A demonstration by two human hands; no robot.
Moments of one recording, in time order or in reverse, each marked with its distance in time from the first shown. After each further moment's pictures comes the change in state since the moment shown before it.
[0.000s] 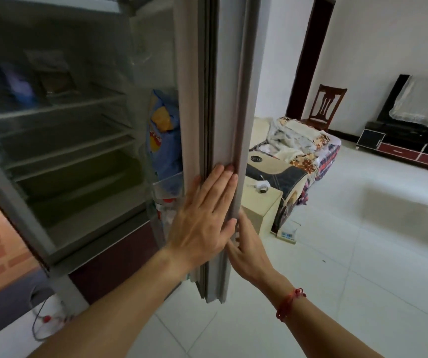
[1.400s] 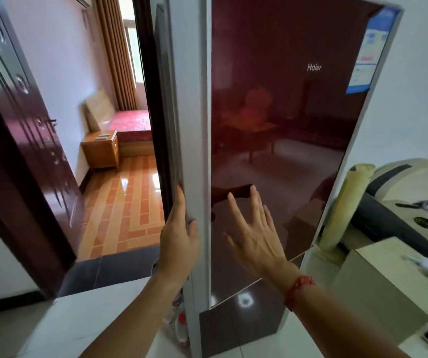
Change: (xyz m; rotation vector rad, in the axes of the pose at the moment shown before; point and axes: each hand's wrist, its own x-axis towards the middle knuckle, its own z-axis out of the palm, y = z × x) left_hand -0.164 -0.269 -0.081 -0.114 0.336 -0.976; right_hand 0.152 -0.156 0.268 -0.511 -0.314 -0.625
